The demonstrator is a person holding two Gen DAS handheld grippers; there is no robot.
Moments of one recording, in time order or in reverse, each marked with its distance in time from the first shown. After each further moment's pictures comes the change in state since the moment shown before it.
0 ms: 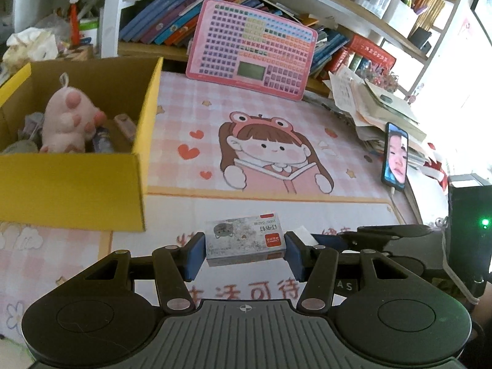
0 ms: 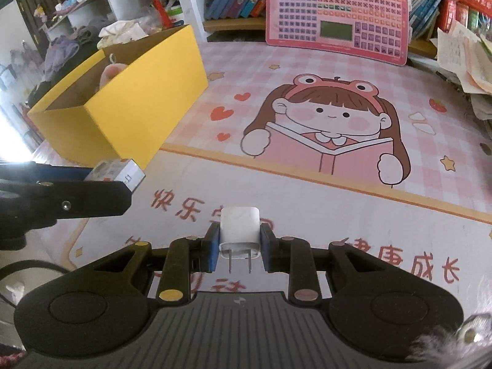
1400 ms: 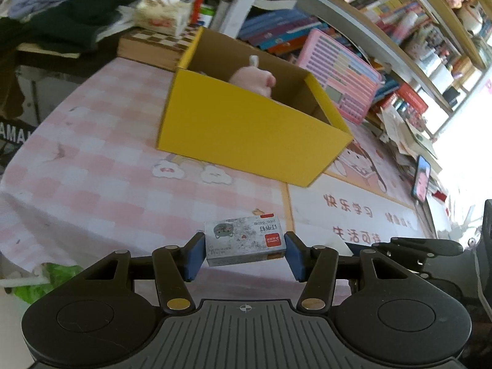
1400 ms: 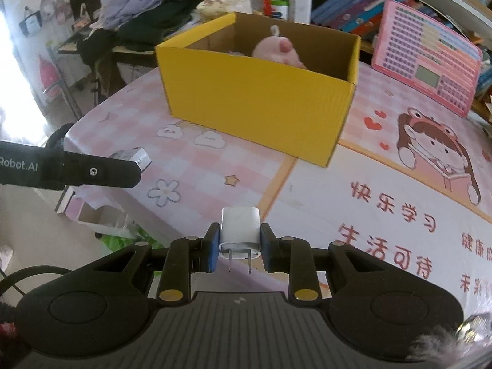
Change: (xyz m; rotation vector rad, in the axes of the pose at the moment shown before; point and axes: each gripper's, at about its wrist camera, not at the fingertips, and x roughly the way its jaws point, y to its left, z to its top) left arm -0.120 0.208 -0.075 -0.189 -0.034 -0.006; right arm 0.008 0.236 -0.030 -0.200 0.028 -0.037
